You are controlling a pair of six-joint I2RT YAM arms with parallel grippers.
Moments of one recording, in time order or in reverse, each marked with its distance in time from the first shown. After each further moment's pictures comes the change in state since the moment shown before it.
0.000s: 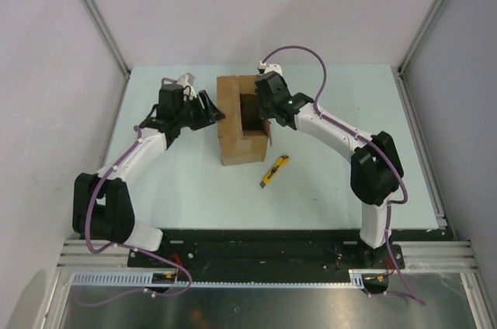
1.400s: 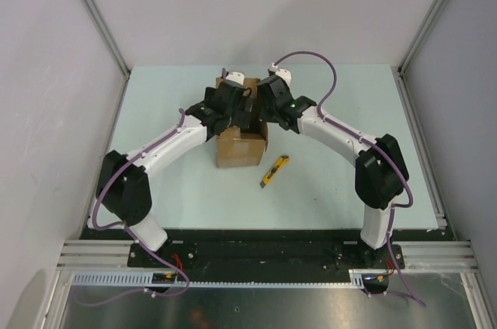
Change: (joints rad) left arm -0.386 0.192 0.317 -0.273 -0.736 0.315; right arm 0.008 -0.053 -0.079 0.014 -0.002 0.261
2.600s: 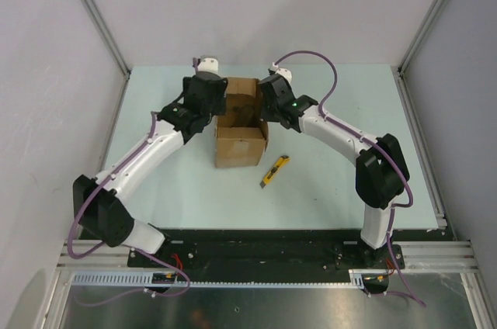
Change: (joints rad) left arm 0.050 -0.167 0.004 -0.018 -0.113 0.027; right arm -0.014 0.000 0.000 0.002 -0.032 -0.019
